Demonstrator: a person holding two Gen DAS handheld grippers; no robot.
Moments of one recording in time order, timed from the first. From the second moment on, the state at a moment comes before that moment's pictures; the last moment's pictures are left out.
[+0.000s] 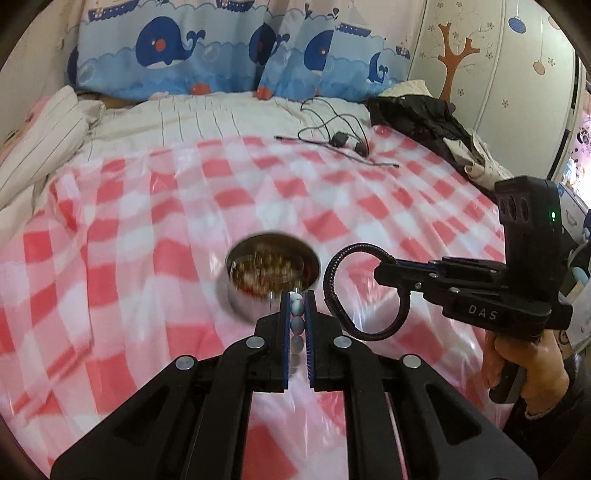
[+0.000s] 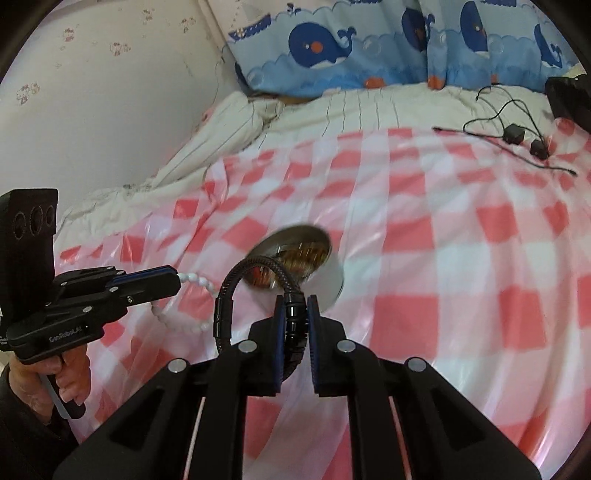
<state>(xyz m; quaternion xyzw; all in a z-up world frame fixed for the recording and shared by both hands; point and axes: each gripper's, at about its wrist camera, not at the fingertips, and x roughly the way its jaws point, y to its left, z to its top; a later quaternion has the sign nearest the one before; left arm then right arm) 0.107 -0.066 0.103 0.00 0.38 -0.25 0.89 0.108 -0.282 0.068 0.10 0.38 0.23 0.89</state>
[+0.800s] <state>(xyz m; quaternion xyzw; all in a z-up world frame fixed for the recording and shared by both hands) 0.141 -0.017 0.079 -0.04 0.40 -0.17 0.90 0.179 -0.232 0.062 0.02 0.40 0.23 0.89</state>
